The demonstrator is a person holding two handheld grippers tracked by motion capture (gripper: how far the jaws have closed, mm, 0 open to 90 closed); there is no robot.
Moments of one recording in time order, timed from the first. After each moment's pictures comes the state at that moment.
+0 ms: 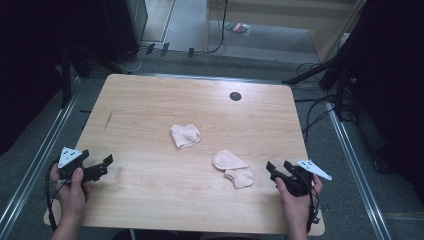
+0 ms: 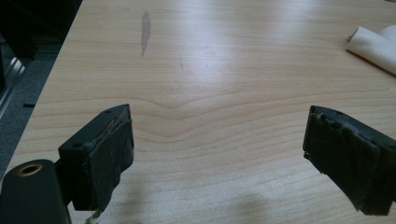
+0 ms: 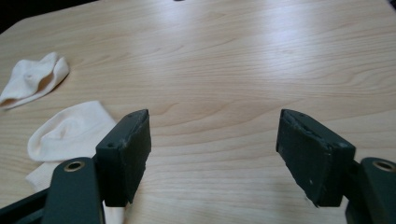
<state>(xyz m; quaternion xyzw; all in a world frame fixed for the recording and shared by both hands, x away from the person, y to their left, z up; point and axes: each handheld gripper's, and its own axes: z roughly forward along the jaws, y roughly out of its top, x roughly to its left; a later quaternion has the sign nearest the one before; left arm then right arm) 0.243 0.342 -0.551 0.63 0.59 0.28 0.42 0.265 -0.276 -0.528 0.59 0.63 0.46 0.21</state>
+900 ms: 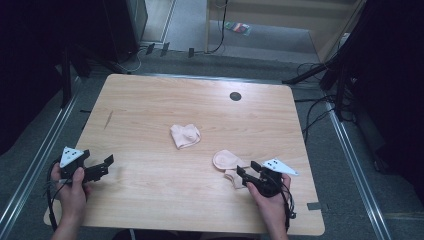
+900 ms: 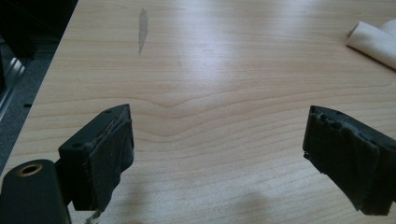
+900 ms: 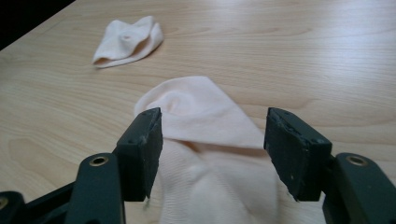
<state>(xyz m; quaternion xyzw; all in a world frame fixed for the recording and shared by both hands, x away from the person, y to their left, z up) 0.244 0.340 -0.551 0.64 0.59 0.28 0.41 0.261 -0.201 -0.532 0.50 0.71 0.48 0.15</state>
